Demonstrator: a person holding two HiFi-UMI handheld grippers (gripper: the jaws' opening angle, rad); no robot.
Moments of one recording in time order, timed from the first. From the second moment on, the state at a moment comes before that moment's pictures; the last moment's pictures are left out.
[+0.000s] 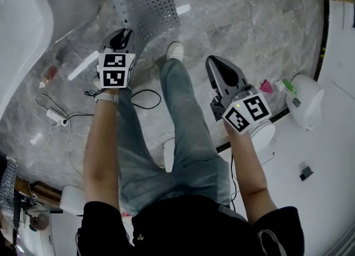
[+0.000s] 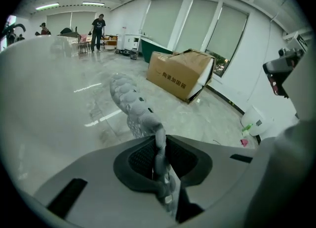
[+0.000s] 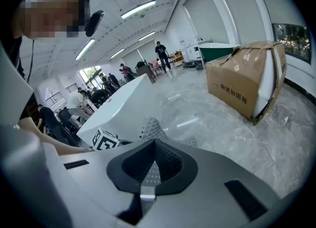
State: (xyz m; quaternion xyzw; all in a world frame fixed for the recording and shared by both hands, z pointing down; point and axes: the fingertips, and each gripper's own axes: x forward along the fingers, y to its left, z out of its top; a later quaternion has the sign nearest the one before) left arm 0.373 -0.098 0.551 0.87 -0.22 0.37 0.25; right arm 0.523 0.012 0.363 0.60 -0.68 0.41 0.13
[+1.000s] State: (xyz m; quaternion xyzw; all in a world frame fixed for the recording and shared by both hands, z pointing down) left arm 0.166 0.001 0.700 0.75 -0.37 0.43 0.36; right arm 0.378 -0.047 0.435 0.42 -0.79 0.40 0.20
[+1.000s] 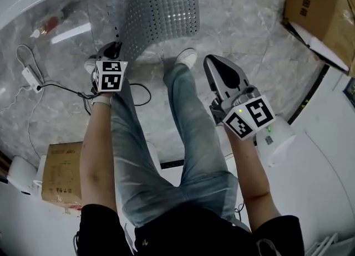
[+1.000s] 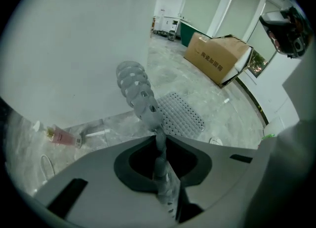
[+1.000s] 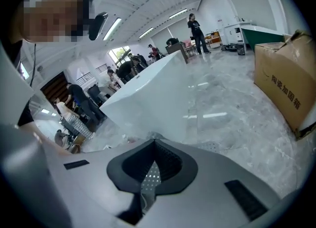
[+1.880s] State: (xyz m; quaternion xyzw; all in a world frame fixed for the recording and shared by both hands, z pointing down) left arm -0.012 -0.049 0.830 0.69 -0.37 0.49 0.38; right arm 0.298 -0.062 0.489 0.45 -0.77 0.39 0.21
